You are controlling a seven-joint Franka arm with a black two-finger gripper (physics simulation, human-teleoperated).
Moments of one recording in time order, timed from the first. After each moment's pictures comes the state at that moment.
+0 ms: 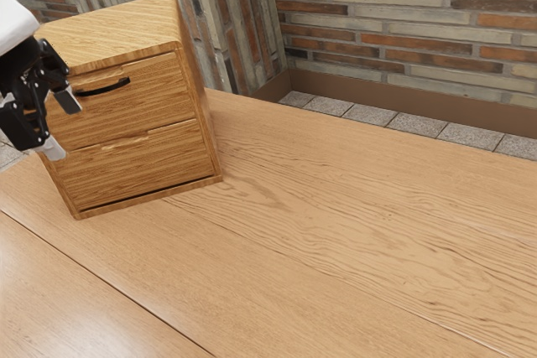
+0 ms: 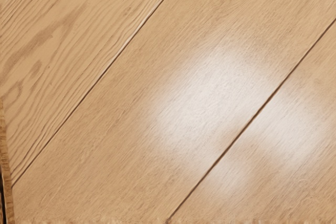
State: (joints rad) arm -0.11 -0.43 0.23 -1.68 0.11 1.48 1.01
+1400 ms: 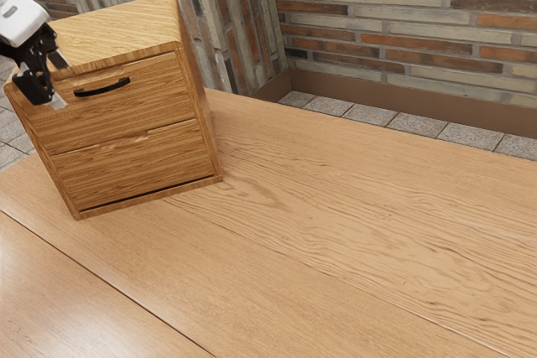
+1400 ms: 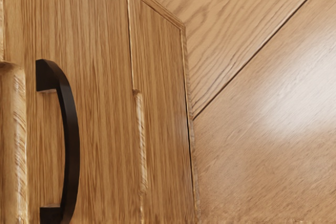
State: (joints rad) arm -0.11 -0.09 0.59 -1.50 0.07 1.82 1.28
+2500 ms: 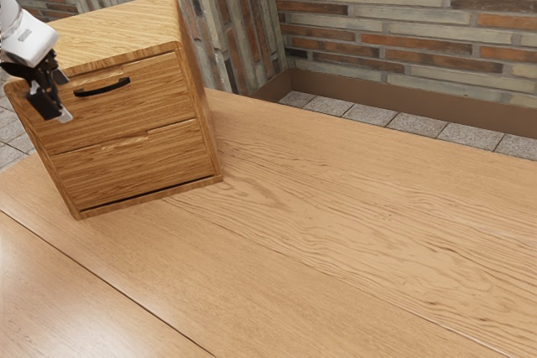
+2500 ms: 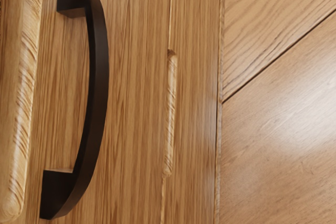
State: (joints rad) arm -0.12 -0.03 0.67 -1.56 0.05 1.96 1.23
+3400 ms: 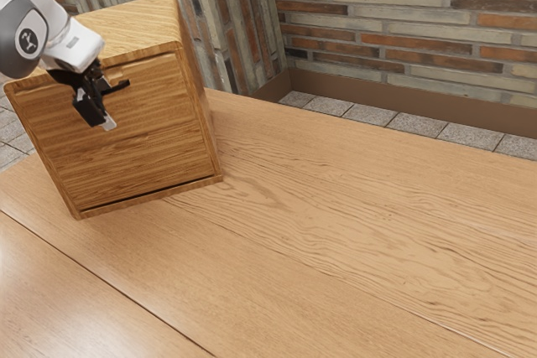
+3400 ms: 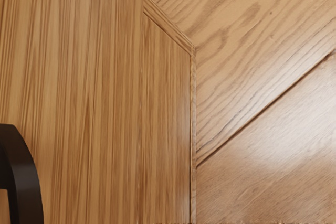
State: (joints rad) arm -0.11 0.06 0.61 -1.54 -0.04 1.98 1.21
